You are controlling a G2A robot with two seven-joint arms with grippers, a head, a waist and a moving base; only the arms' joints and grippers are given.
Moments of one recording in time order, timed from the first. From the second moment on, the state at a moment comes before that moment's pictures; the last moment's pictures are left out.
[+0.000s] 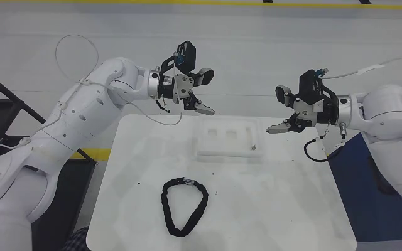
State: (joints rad) left arm 0.16 -0.91 -0.36 -1.23 0.35 -1.01 -0.22; right arm -0.70 -0.81 1.09 -1.58 -0.14 -0.90 0.92
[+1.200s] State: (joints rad) left arm 0.16 -0.91 -0.36 -1.23 0.35 -1.01 -0.22; right arm -0.66 -0.94 0.76 -1.25 -0.32 -0.34 0.92
